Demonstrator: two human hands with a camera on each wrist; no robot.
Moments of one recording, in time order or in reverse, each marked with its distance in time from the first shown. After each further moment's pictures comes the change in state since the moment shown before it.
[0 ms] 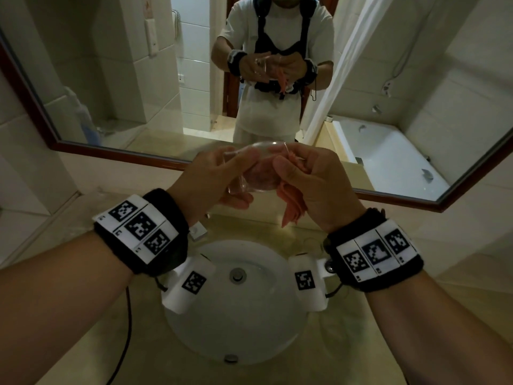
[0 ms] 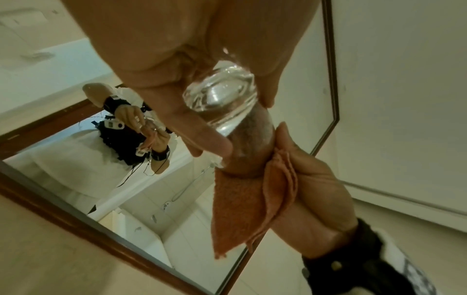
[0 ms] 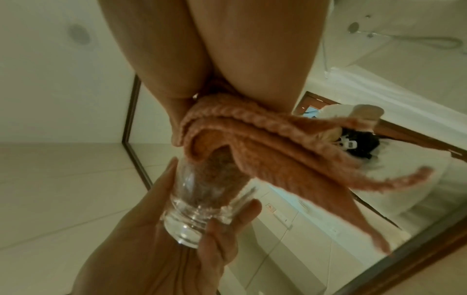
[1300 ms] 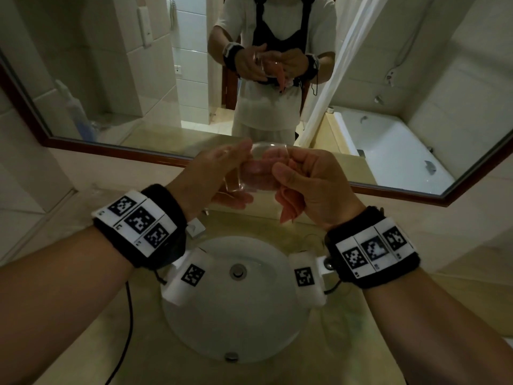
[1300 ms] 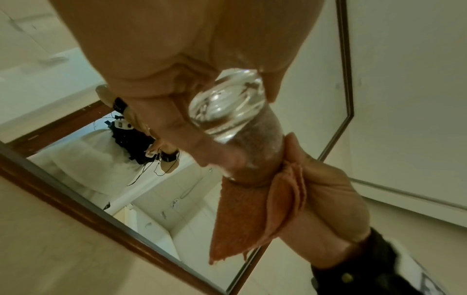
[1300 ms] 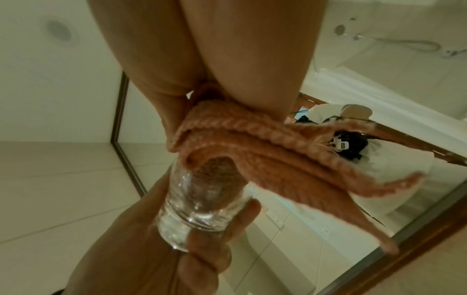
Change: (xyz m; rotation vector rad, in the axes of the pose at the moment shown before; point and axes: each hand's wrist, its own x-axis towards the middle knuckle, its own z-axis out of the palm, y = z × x) left_hand 0.023 -0.014 -0.002 -0.024 -0.055 -0.127; right_hand 0.007 0.027 -0.008 0.311 -0.172 0.053
